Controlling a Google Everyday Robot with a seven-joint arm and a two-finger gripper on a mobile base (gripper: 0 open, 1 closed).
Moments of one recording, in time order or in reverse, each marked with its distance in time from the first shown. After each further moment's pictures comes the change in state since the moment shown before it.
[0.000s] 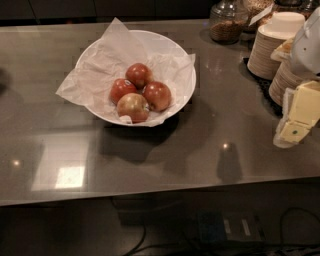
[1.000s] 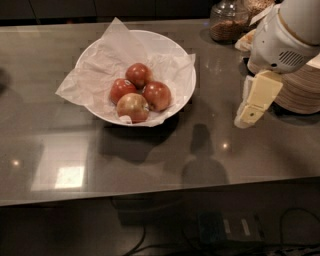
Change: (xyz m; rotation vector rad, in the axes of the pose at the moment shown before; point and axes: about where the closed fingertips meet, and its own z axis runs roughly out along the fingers) arm -0.057 -0.036 0.030 0.031 -0.148 -0.077
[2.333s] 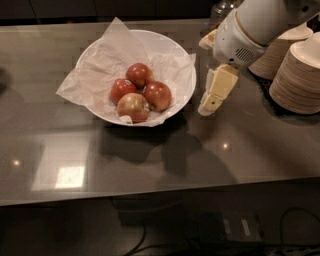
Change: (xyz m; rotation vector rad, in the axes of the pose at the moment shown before) arm -0.061 -0.032 0.054 -0.053 -0.175 -0.061
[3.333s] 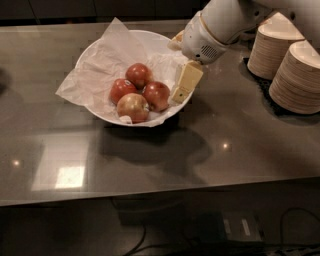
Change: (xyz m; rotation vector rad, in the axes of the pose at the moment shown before) arm -0.050 -0.025 0.050 -0.066 -0.120 -0.051
